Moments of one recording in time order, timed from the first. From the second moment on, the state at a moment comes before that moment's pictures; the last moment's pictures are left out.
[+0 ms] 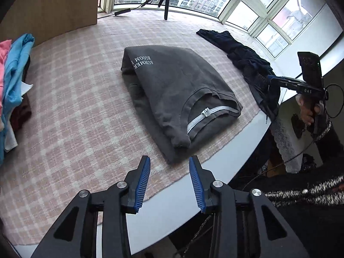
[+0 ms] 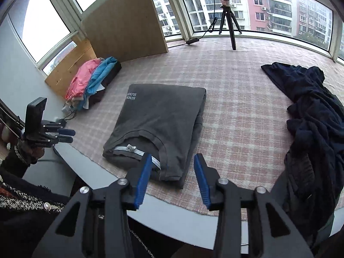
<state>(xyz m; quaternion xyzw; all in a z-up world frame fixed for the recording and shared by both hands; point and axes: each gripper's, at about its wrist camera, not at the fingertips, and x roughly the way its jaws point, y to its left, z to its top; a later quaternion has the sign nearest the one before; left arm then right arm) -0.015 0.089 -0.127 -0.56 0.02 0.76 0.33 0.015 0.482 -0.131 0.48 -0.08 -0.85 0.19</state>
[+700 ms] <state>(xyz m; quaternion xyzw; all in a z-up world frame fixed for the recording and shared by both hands) -0.028 0.122 -0.162 -0.55 -0.08 0.75 0.35 -0.006 0.439 -0.204 0.54 -0.06 -0.82 0.20</state>
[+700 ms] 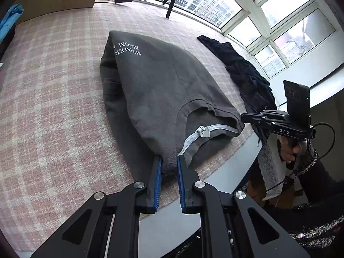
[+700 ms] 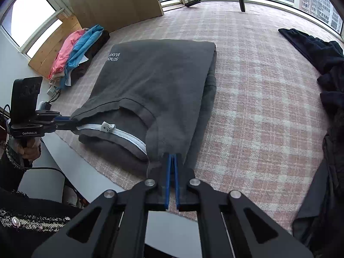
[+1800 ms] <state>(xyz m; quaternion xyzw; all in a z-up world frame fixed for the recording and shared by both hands) -0.039 0.123 -0.171 -0.57 -0.04 0.74 0.34 -0.014 0.432 -0.202 0.57 -0.02 -0.79 0.21</state>
